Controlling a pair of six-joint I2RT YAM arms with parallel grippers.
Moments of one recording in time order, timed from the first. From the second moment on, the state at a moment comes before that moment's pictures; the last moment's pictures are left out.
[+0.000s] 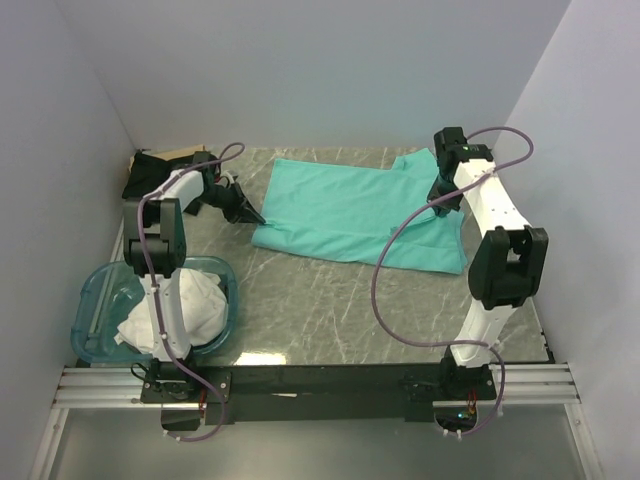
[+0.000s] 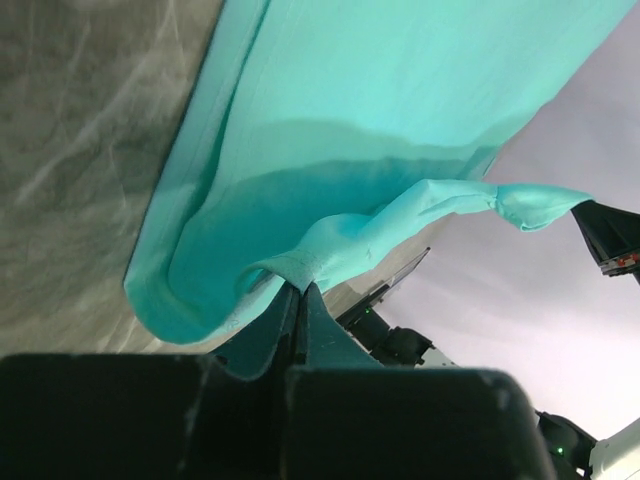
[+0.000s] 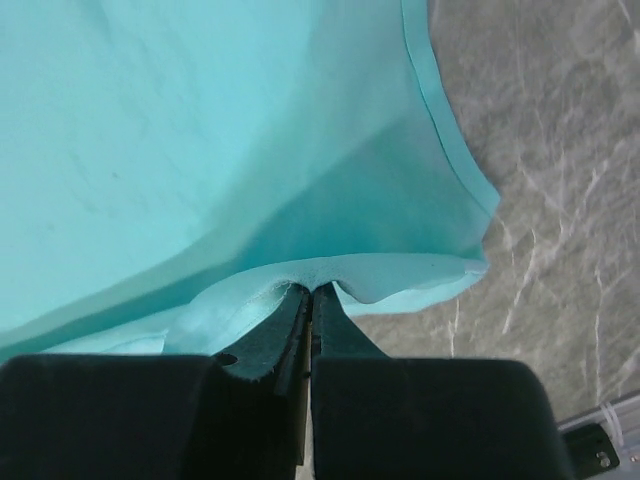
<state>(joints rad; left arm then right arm) -0.03 2.19 1.67 -0.79 0.77 -0.60 0.05 1.83 1.68 -1.08 0.28 0.57</state>
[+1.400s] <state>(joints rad) -0.02 2.26 1.88 -0.73 0.54 -0.66 0.02 2.04 1.87 -1.09 0.23 0.48</state>
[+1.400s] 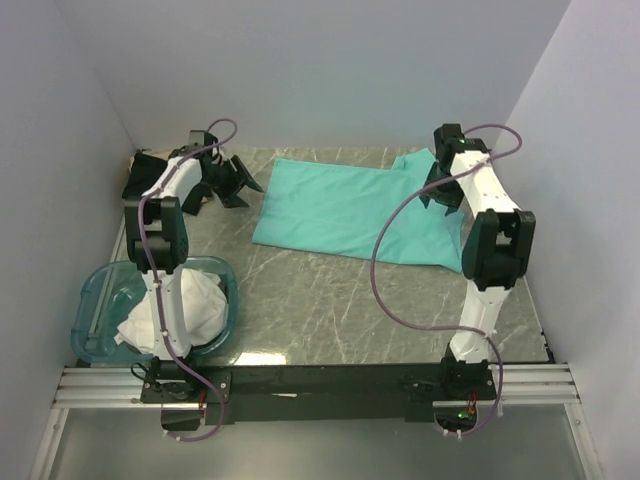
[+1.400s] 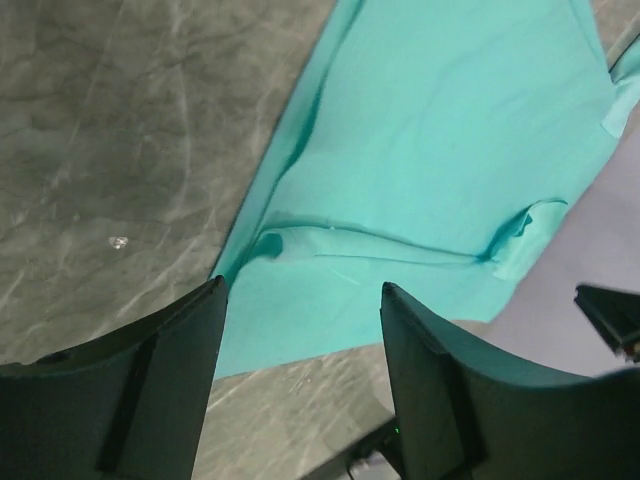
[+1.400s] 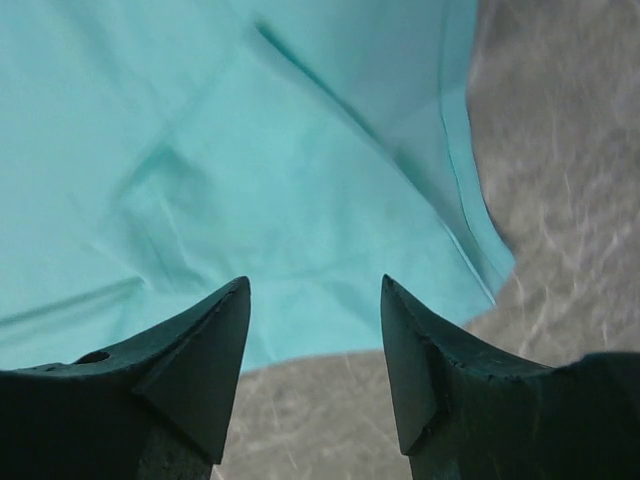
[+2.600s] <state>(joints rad) -0.19 2.19 1.63 -0.62 0.52 -0.56 -0.18 1.84 1.20 -0.75 0.02 0.44</state>
